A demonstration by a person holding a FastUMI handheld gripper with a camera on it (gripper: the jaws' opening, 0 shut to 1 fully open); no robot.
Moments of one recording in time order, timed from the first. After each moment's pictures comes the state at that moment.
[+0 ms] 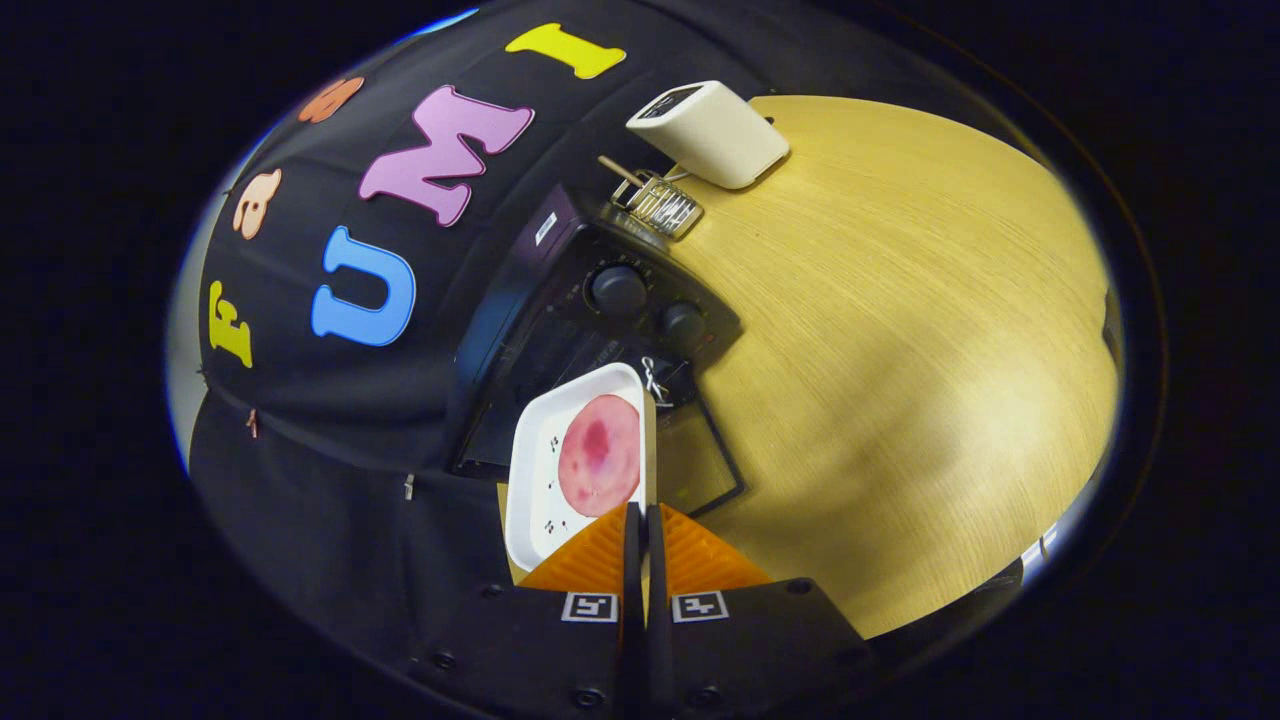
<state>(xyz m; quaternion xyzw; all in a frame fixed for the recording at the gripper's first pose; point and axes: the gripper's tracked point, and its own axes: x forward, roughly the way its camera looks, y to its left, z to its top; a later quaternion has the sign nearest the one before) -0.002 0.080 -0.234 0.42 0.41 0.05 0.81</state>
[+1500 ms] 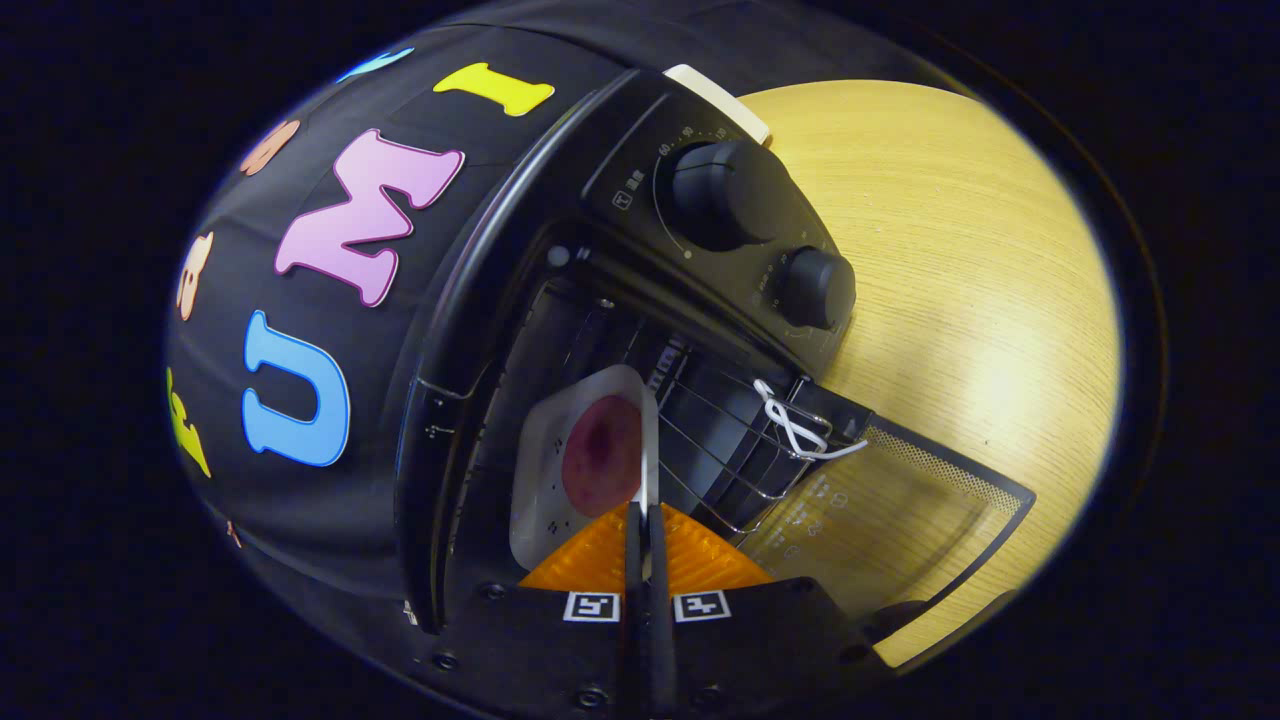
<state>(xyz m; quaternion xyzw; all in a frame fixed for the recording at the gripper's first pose) 0.133 0.158 -0.287 0.49 0.31 -0.12 0.80</state>
